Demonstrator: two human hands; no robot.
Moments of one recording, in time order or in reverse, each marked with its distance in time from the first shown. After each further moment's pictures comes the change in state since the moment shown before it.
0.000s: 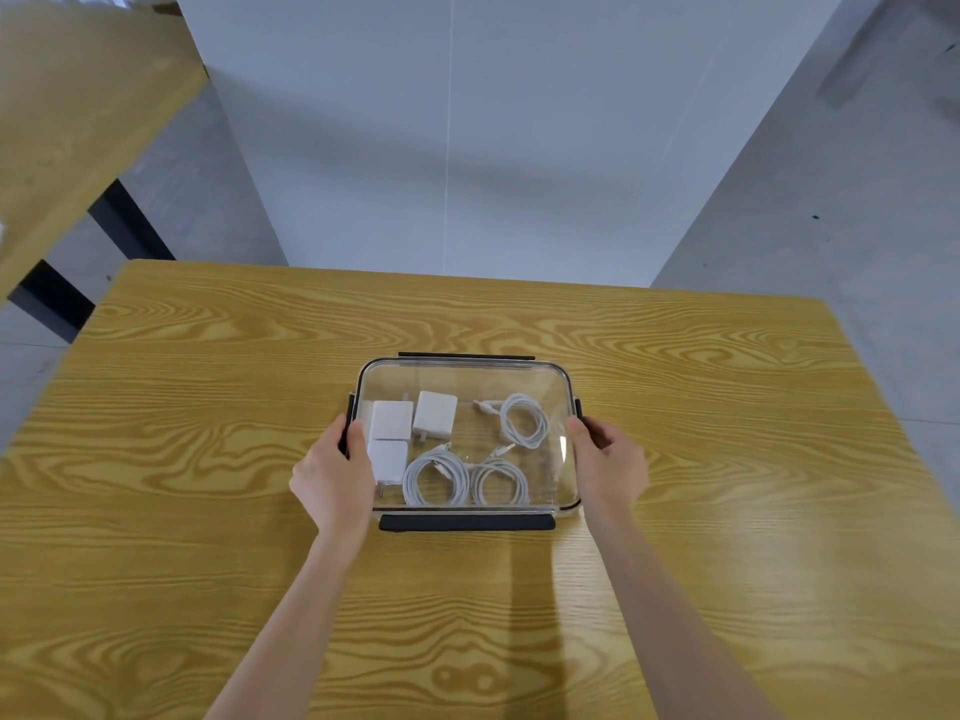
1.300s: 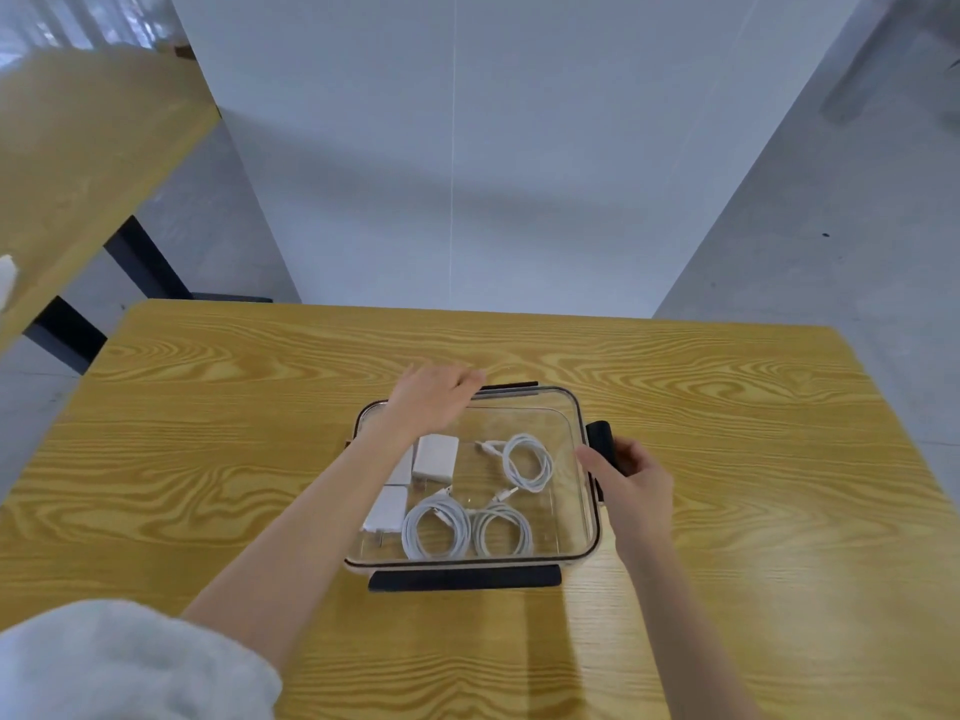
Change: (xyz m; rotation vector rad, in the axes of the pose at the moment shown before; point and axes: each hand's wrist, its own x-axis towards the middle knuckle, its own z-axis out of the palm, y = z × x) left_hand 0.061 0.129 0.025 0.261 -0.798 0.560; right_hand 0.012 -0.025 -0.024 0.366 -0.245 0.014
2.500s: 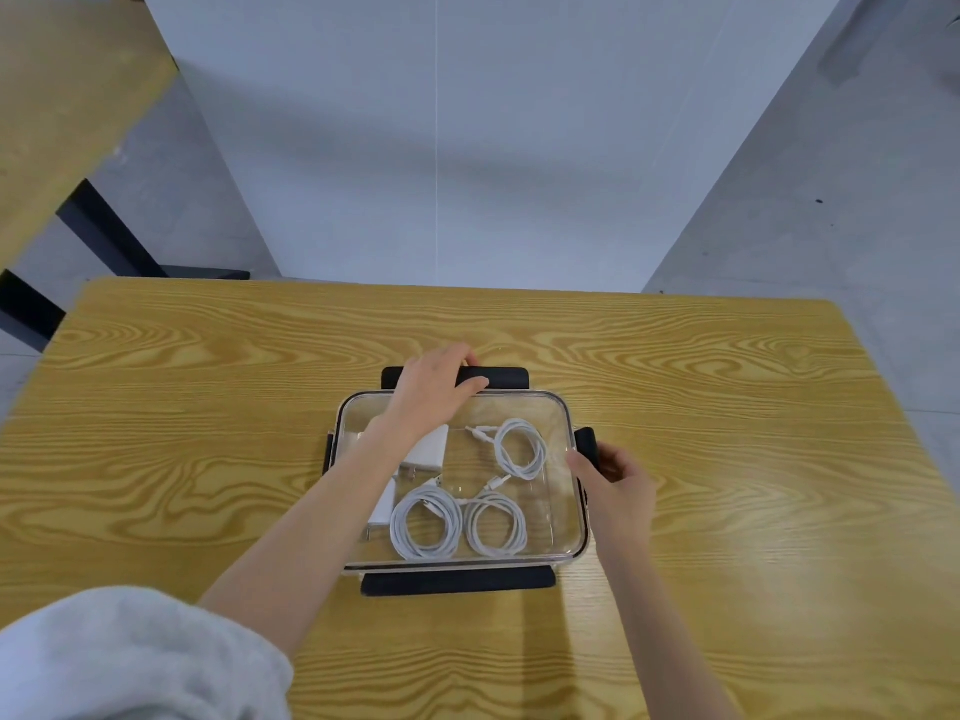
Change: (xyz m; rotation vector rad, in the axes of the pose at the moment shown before) left_hand 0.034 -0.021 0.037 -0.016 0.158 0.113; right_hand 0.009 0.033 0.010 -0.036 0.117 0.045
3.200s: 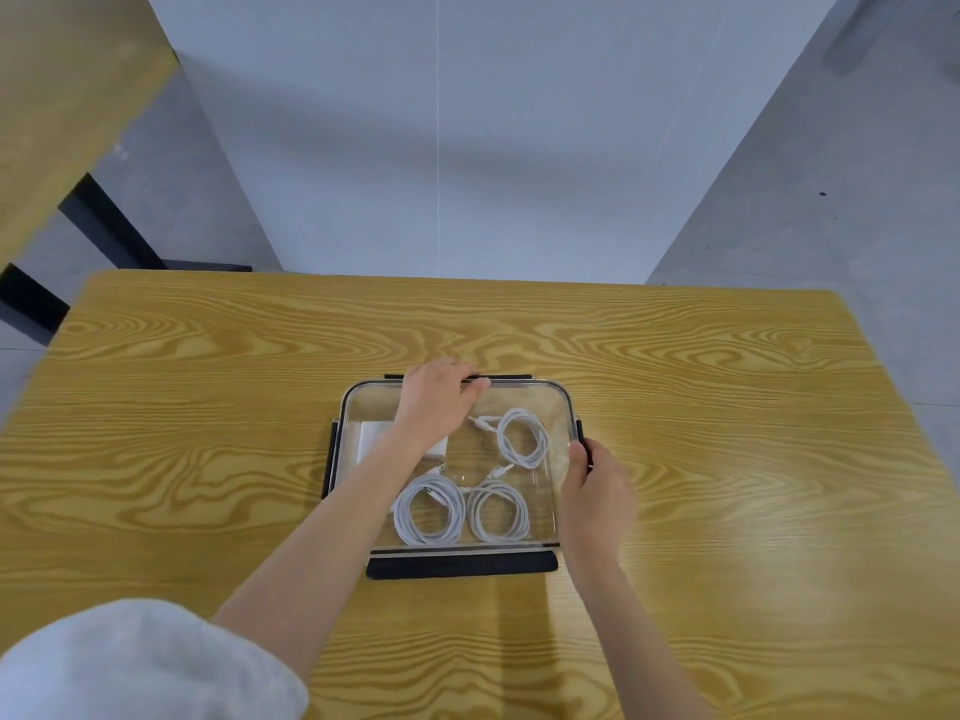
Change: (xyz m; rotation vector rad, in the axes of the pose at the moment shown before) left_hand -0.014 0.001 0.014 0.079 -0.012 -0.082; right_hand -0.014 0.021 0.020 -0.602 0.161 -0.273
